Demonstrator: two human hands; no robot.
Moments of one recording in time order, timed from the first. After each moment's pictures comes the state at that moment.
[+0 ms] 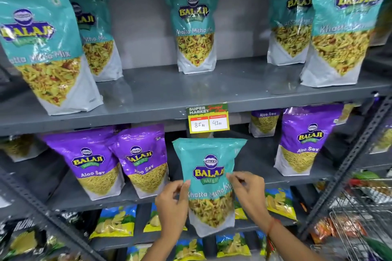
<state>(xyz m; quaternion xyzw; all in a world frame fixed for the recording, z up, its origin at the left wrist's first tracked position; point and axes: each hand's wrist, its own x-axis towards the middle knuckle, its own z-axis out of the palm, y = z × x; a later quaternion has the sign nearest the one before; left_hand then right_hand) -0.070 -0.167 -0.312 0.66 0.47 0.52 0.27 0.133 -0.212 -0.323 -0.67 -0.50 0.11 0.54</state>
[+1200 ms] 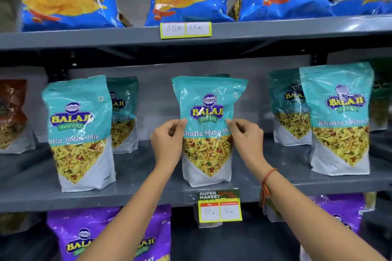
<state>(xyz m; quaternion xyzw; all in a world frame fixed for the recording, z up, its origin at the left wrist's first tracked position) -0.022 -0.021 -0.015 0.63 0.31 0.68 0.21 0.165 -0.073 -0.021 -0.51 -0.52 -0.03 0.68</state>
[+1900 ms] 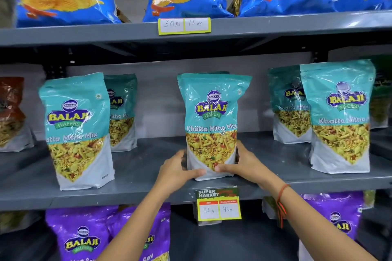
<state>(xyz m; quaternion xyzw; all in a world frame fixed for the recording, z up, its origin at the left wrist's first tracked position) -0.036 -0.019 -0.077 0.78 0.42 0.37 0.29 0.183 -0.092 -0.066 -0.60 -0.62 0.23 0.46</state>
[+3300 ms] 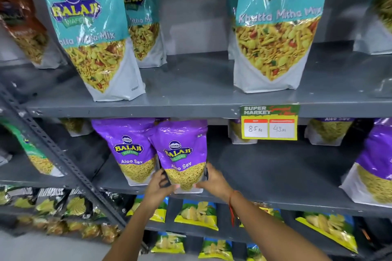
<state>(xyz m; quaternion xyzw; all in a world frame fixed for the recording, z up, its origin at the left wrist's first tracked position) -0.213 -0.032 -0.371 0.54 0.57 0.36 0.50 0.004 -0.032 -0.383 -0.61 -0.59 0.42 0.32</state>
